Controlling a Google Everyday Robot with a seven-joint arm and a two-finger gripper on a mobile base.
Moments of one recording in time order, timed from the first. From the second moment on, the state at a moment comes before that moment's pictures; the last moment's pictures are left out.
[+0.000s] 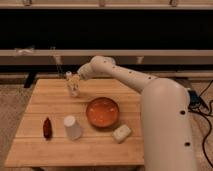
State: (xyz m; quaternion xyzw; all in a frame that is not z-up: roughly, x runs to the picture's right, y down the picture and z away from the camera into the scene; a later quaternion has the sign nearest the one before) arm -0.185 -0.072 0.877 -0.24 -0.32 0.34 0.85
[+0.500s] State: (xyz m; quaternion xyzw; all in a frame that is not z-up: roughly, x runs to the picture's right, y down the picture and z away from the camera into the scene) arm -0.177 -0.074 0.878 -0.24 -0.33 0.32 0.85
